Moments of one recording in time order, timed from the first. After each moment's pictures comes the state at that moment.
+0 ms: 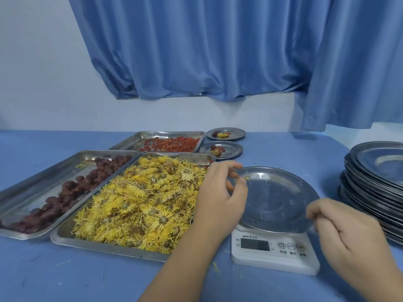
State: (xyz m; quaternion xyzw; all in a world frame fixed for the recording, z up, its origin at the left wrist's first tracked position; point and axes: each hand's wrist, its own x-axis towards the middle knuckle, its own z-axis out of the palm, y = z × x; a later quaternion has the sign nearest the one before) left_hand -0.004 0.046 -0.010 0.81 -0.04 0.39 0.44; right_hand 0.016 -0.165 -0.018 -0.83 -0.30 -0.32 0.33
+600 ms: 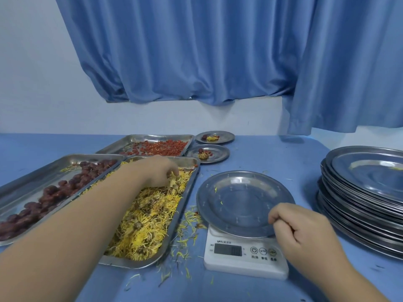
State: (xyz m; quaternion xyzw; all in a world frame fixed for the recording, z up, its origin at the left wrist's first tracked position) left_hand 0.058 0.180 0.045 1.00 0.04 -0.02 -0.03; right_hand 0.036 -0.165 -0.023 -0.84 -0.33 -0.29 0.32
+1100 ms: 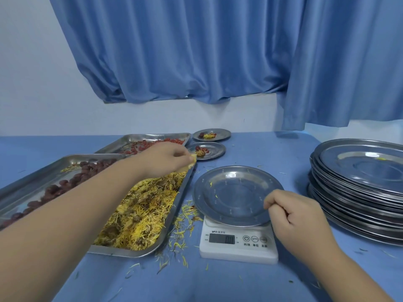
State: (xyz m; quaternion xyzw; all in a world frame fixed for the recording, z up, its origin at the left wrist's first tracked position) left_hand 0.025 0.129 0.073 0.98 -0.01 0.09 0.19; right_hand 0.034 -0.168 -0.019 -0.83 -0.30 -0.29 0.37
